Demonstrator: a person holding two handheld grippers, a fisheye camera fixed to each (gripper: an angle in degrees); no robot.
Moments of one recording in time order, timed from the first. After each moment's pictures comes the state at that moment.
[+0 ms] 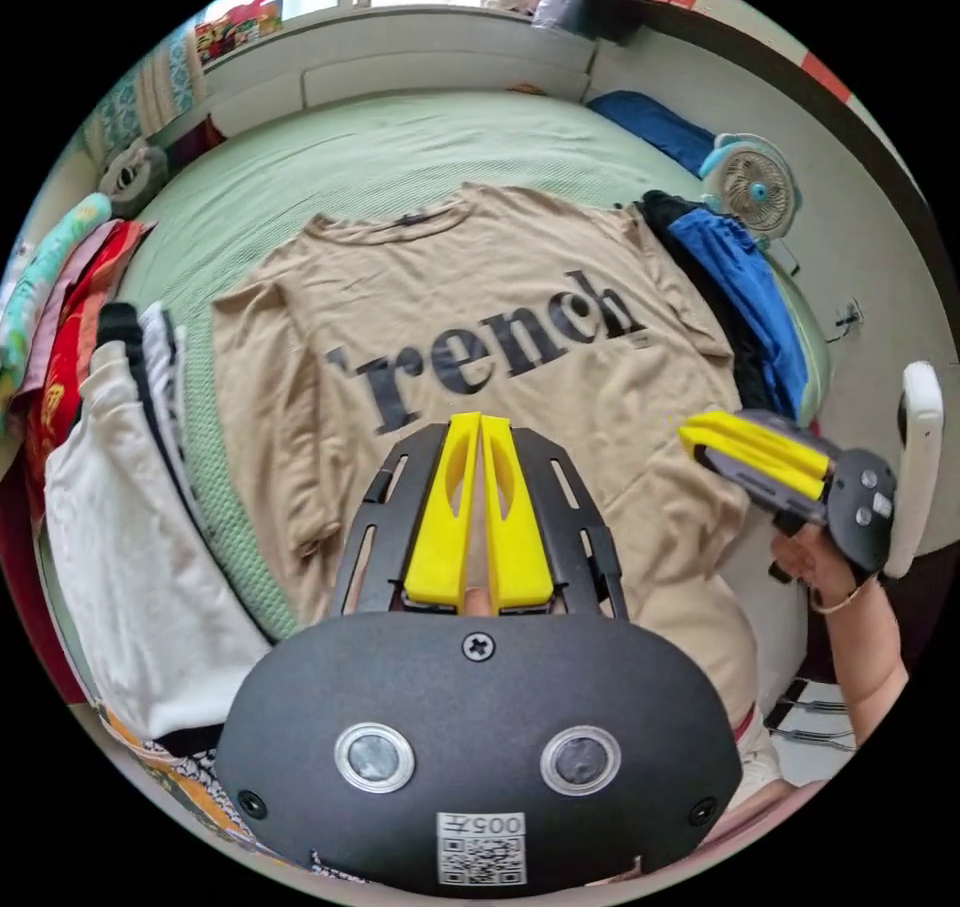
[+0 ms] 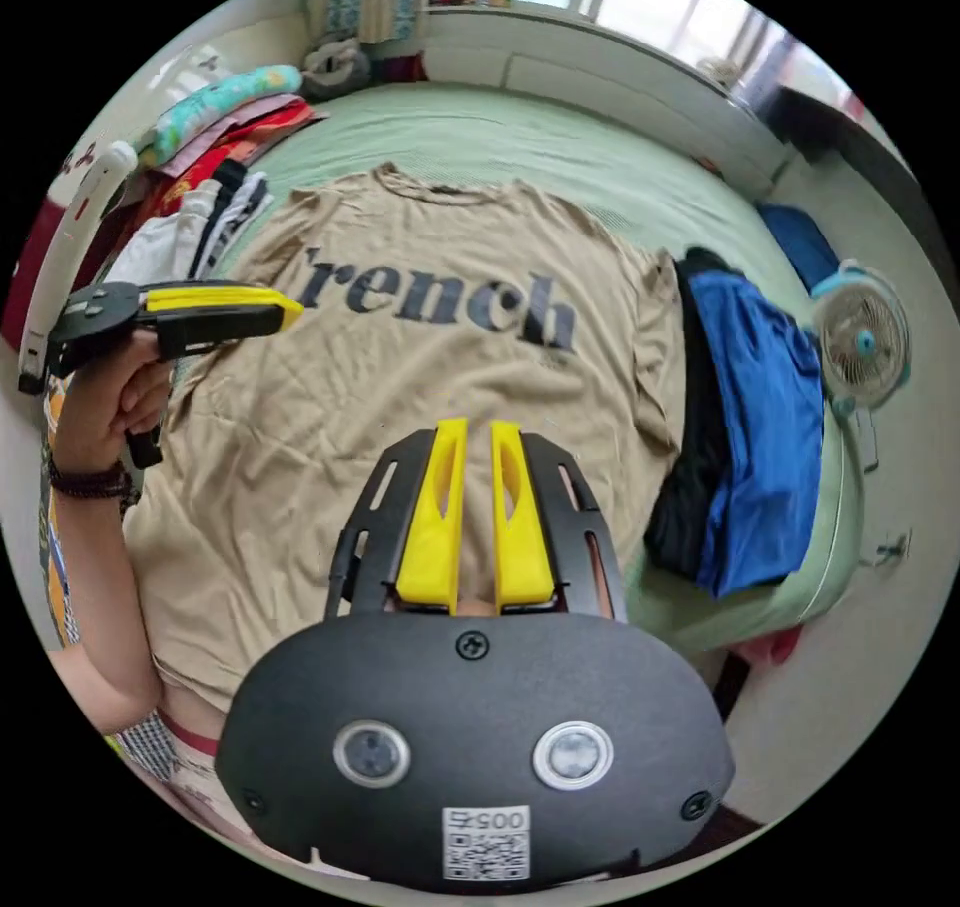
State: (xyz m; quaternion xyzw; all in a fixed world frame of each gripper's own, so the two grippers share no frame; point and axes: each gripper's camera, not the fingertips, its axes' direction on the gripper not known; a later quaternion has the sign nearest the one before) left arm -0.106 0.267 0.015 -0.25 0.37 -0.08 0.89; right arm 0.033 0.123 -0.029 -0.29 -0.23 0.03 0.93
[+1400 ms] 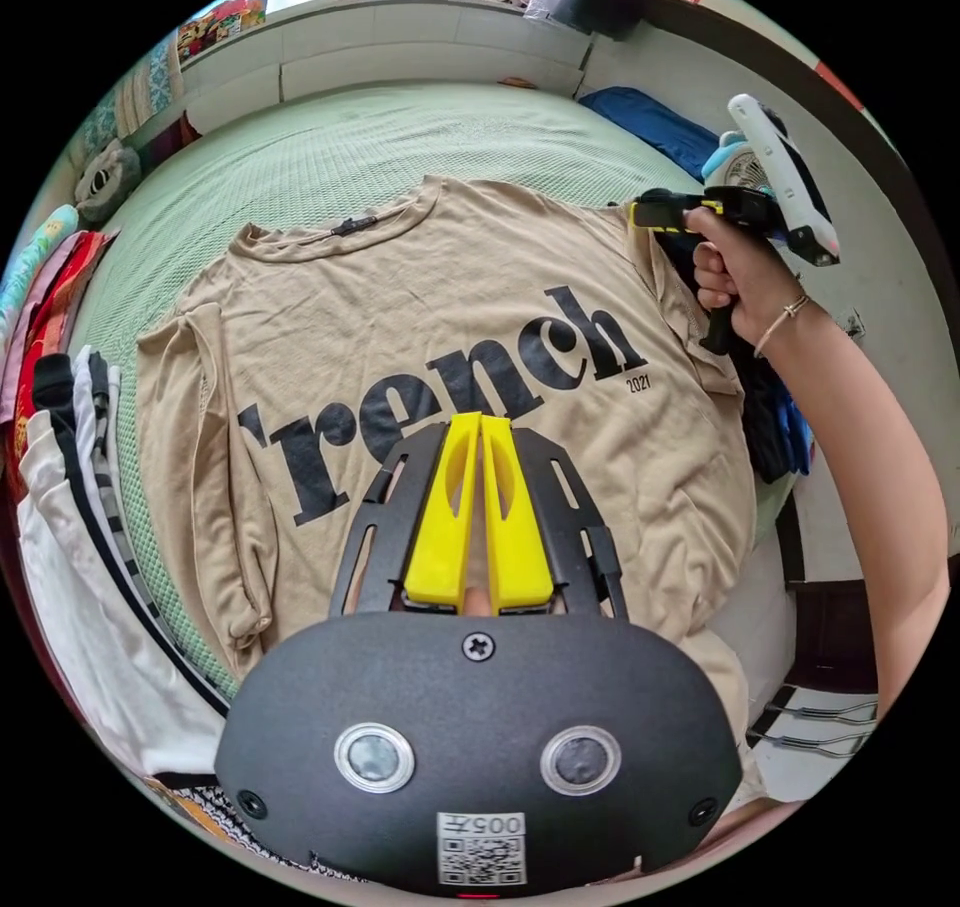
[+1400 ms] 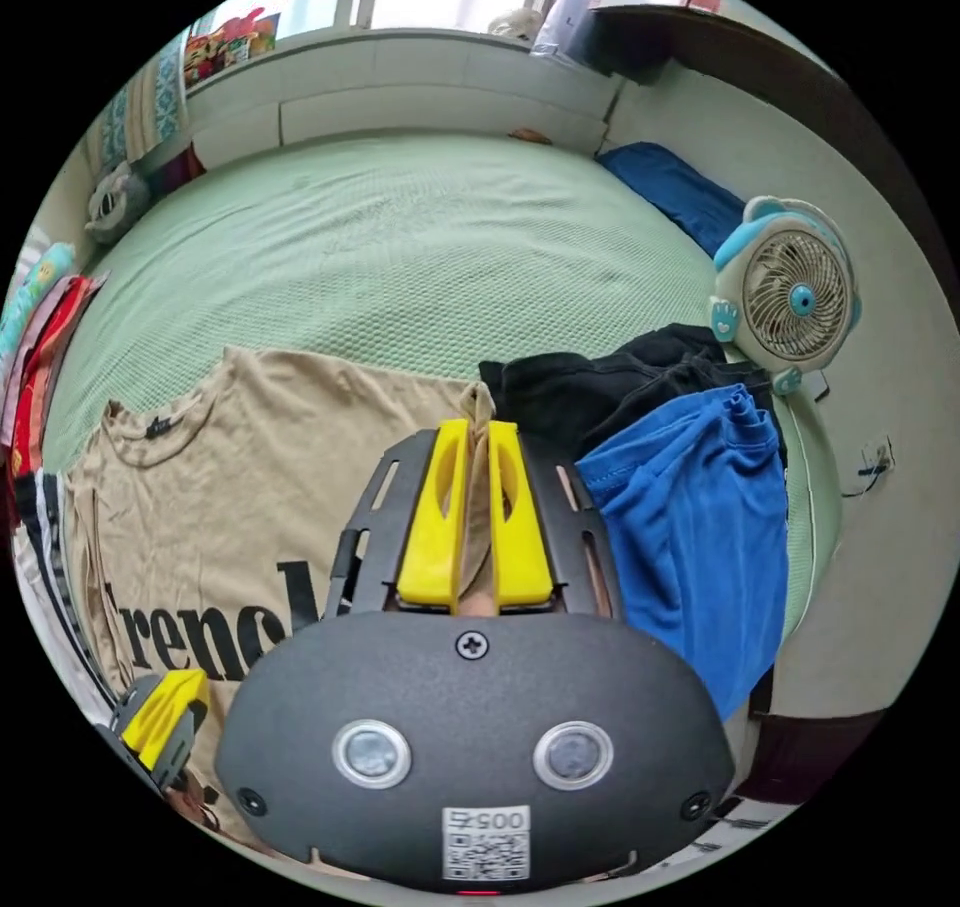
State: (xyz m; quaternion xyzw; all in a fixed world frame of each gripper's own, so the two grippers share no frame) left arm 0.002 0.258 0.085 -0.26 0.38 -0.09 0.88; right arm 0.178 0.099 0.127 -0.28 -0.06 0.18 0.94
